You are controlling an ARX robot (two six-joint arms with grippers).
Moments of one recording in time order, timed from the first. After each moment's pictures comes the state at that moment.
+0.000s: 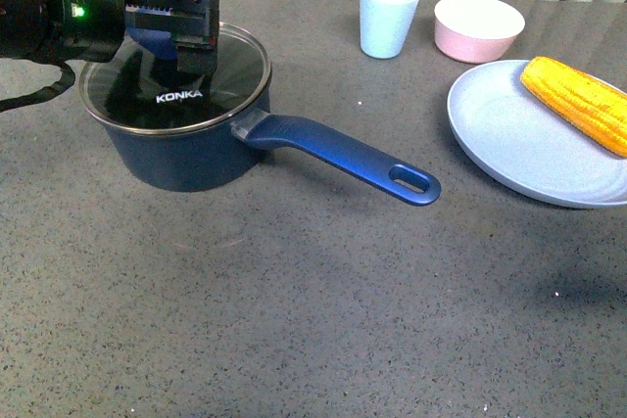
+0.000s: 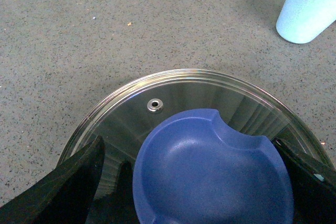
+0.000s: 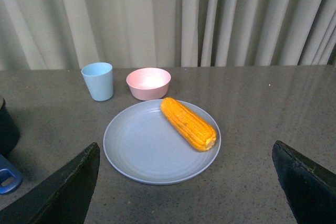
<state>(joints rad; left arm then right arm) -0.25 1.93 0.93 0.55 0.03 -0.03 0.00 0.00 0.02 0.00 0.00 0.00</state>
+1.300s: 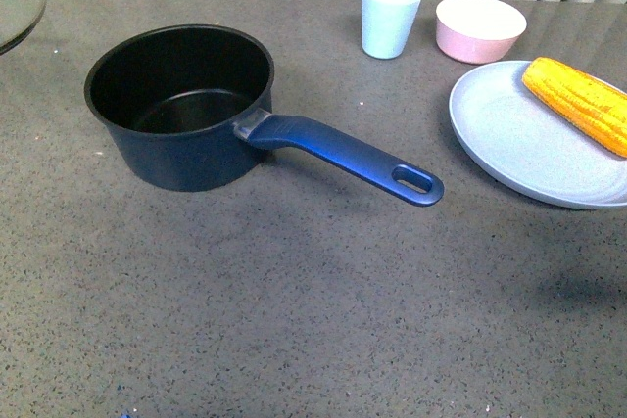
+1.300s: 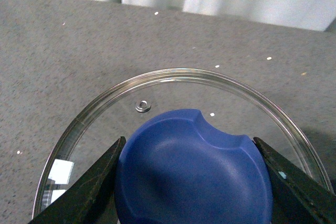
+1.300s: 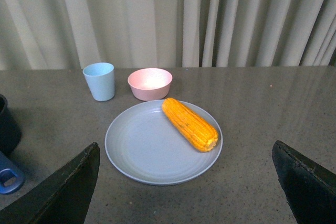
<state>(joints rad) 0.16 1.87 0.96 0.51 0.03 -0.03 0.00 0.00 0.02 0.00 0.00 0.00</state>
